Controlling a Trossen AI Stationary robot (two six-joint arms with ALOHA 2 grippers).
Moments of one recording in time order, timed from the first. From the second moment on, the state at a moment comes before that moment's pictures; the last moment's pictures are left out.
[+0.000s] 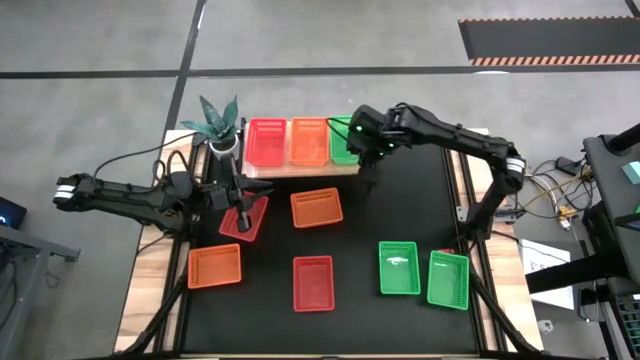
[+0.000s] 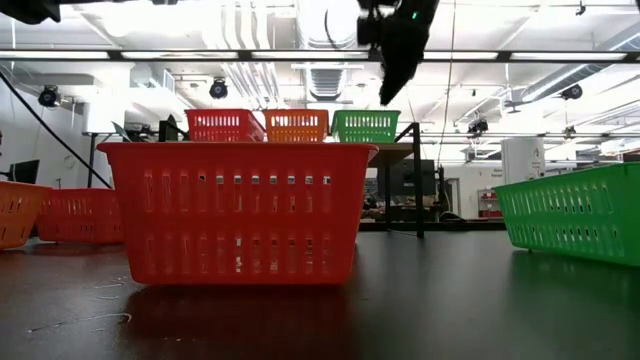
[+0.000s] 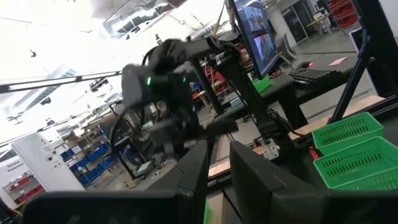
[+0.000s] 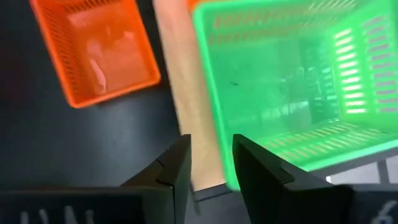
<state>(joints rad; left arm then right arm) -0.07 0.72 0.51 0.44 -0.20 0.58 -0.35 1.71 1.76 -1.18 0.02 -0.25</state>
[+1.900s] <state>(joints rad) -0.06 1.59 0.86 -0.06 -0.26 0.09 0.11 1.44 1.06 -0.48 0.03 -0.15</state>
